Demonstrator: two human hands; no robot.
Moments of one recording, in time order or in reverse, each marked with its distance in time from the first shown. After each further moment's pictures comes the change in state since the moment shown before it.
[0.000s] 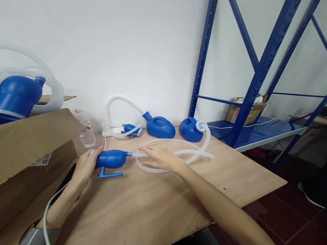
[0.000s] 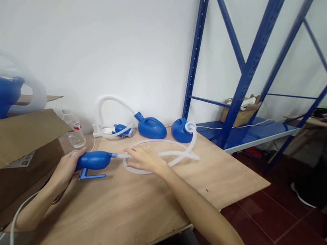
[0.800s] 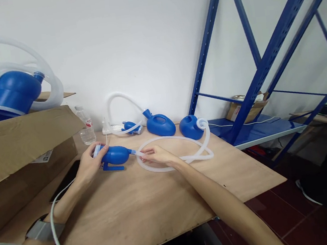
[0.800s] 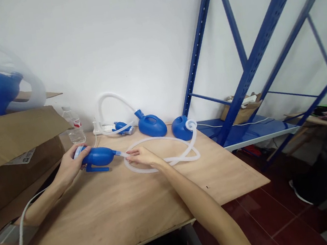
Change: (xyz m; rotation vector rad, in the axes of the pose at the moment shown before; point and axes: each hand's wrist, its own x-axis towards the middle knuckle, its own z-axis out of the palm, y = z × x) left_hand -0.004 -0.003 0.006 -0.084 -0.017 0.064; right_hand 0.012 0.012 0.043 1.329 -0.141 0.567
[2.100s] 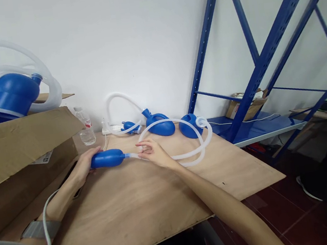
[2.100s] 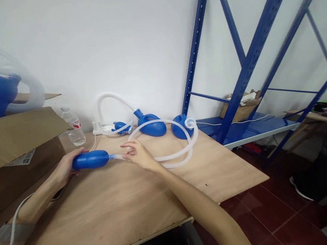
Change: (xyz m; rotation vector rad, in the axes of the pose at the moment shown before) left_hand 0.012 -0.008 -0.016 -0.098 -0.098 -0.295; right_hand -0.004 -0.001 0.016 -0.109 0.165 -0.466
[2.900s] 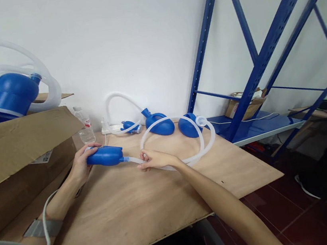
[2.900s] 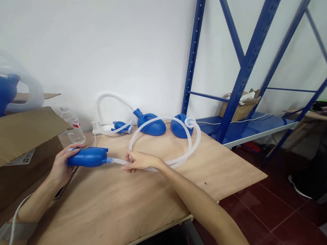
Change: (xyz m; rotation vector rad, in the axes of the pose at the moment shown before) left_hand -0.005 0.006 0.002 -0.270 0.021 0.234; right_hand -0.008 -0.019 -0.013 -0.171 -0.459 0.320
